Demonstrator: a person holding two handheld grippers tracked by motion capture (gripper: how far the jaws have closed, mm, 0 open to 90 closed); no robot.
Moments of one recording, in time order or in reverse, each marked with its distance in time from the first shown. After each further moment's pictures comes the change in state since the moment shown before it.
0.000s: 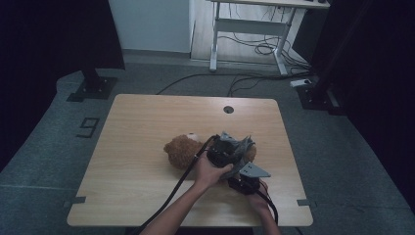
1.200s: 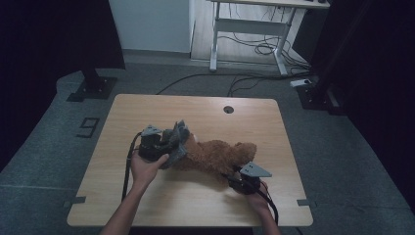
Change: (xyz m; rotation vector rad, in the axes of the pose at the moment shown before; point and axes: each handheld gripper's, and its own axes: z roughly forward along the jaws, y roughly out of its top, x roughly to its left) left arm 0.120 -0.074 -0.134 -0.154 0.225 -0.204; right arm -0.002 0.000 -0.001 -0.016 0.015 0.032
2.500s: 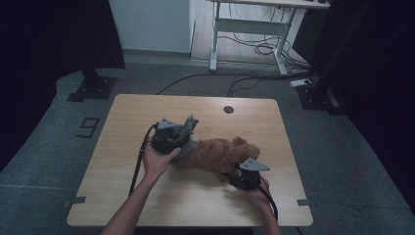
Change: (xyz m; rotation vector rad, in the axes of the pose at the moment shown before) left arm -0.034 0.031 0.038 0.038 0.007 0.117; right arm -0.014 0.001 0.009 0.106 -0.027 0.022
